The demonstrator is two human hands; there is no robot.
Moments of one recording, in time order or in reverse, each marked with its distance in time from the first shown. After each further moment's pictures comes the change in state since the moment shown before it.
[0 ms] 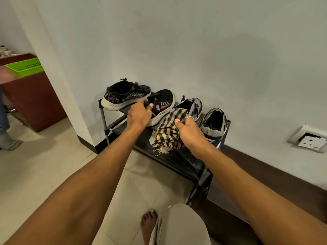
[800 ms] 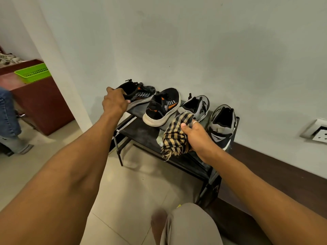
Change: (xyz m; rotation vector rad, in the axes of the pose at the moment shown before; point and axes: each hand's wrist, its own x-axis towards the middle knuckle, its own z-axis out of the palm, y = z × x) left_hand 0.070 -0.046 -0.076 0.422 0.040 -0.086; right_hand 0.014 0.032 0.016 0.212 -0.056 0.069
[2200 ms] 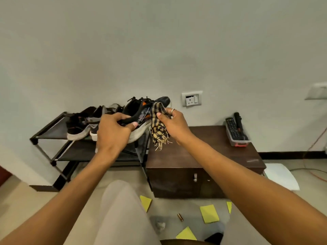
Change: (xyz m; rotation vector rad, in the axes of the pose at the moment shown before) left_hand -0.393 0.209 -0.075 -0.552 -0.113 0.525; right_hand -0.243 0.012 -0.213 0.118 0.466 -0.335
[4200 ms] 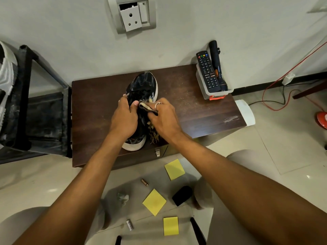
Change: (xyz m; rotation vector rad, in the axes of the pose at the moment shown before) left_hand 0.024 -0.089 0.375 0.056 -0.738 -0.248; right_hand 0.067 0.269 -0.106 -0.627 0.080 0.179
